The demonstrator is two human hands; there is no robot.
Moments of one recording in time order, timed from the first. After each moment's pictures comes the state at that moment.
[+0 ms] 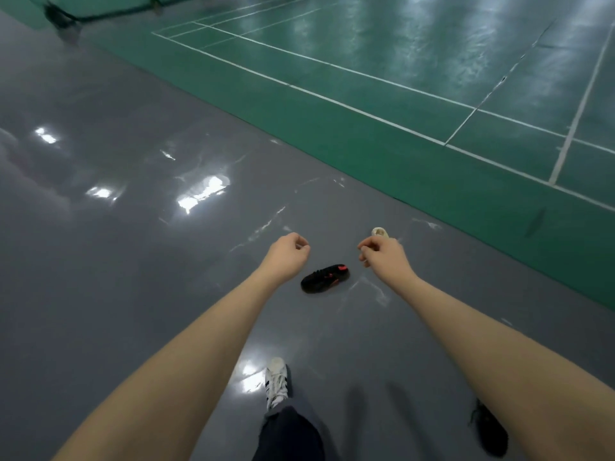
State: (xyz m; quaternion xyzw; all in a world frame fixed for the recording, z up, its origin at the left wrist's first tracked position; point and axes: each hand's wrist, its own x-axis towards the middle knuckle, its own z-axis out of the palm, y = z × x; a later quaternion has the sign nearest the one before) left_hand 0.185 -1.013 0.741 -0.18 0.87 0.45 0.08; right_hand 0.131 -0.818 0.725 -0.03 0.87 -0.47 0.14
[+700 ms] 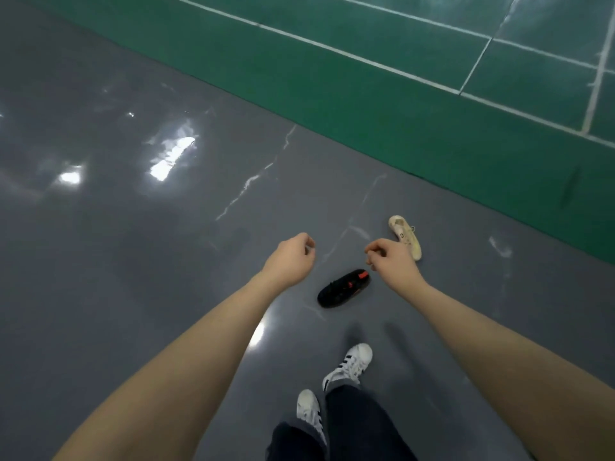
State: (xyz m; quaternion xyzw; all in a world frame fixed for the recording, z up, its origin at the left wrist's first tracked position) left_hand -0.087 -1.170 0.678 -0.10 0.91 0.34 0.21; right_hand -0.113 -0.965 0.642 0.05 0.87 -0.44 0.19
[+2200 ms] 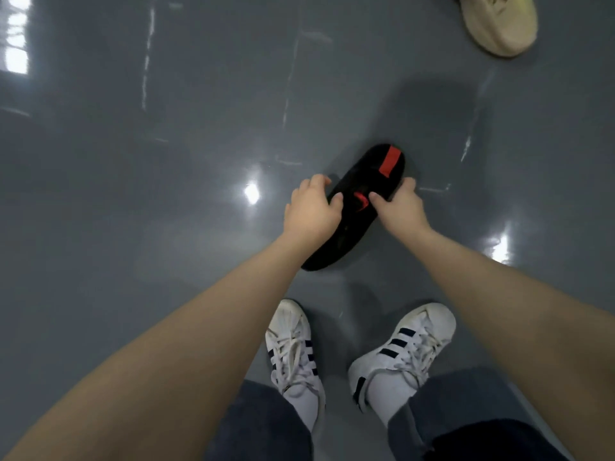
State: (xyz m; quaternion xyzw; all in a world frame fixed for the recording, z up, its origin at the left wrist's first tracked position) left_hand -0.289 -1.090 -0.007 -0.05 0.88 0.29 0.38; right_hand -0.252 -0.946 -0.034 0.40 0.78 -0.37 0.30
